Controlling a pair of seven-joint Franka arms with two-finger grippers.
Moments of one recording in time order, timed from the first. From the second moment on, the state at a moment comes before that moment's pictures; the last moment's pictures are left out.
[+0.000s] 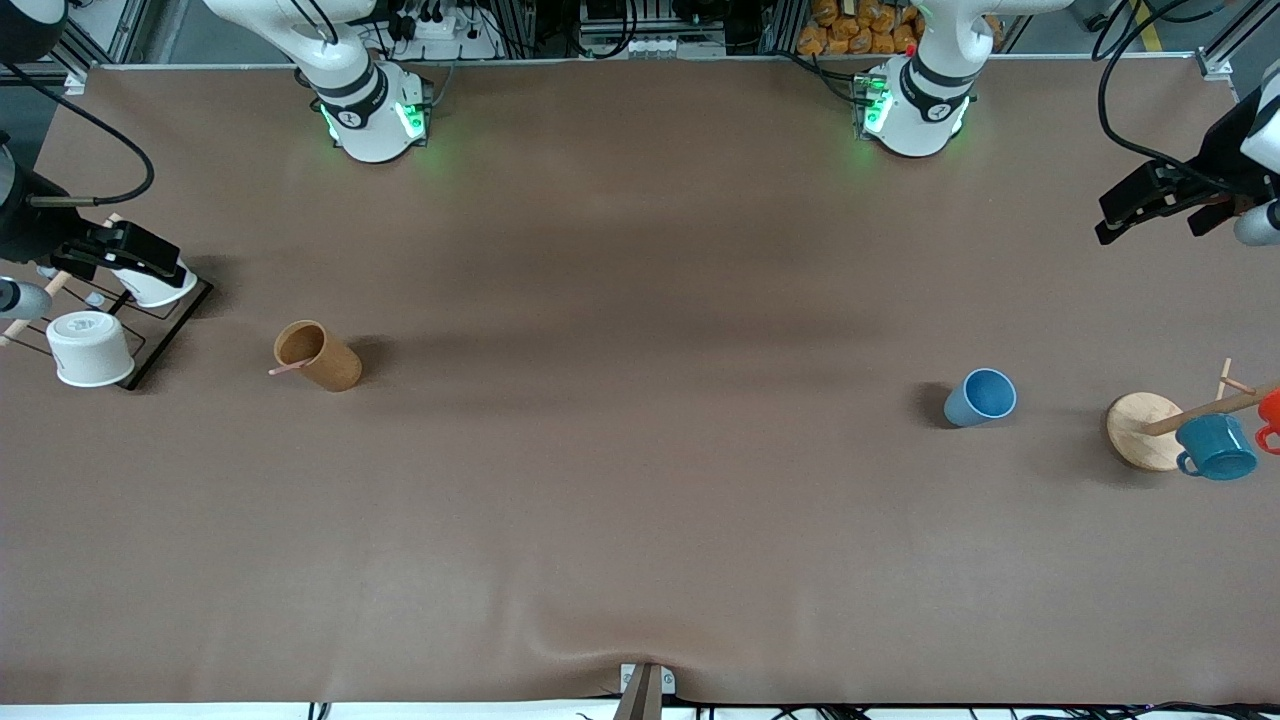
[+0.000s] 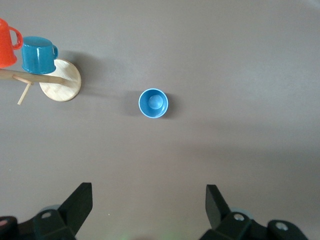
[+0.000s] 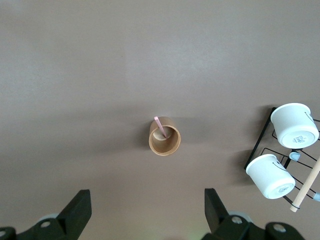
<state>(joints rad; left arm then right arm) -0.04 -0.07 -0.02 -1.60 0.00 1.53 -0.15 0.02 0.09 0.02 -1.42 -0.02 1.43 0.12</state>
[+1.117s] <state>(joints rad) -0.01 0.01 -0.02 -1.96 0.01 2.01 -0.15 0.05 0.25 0.03 -1.43 -0.02 1.44 0.11</state>
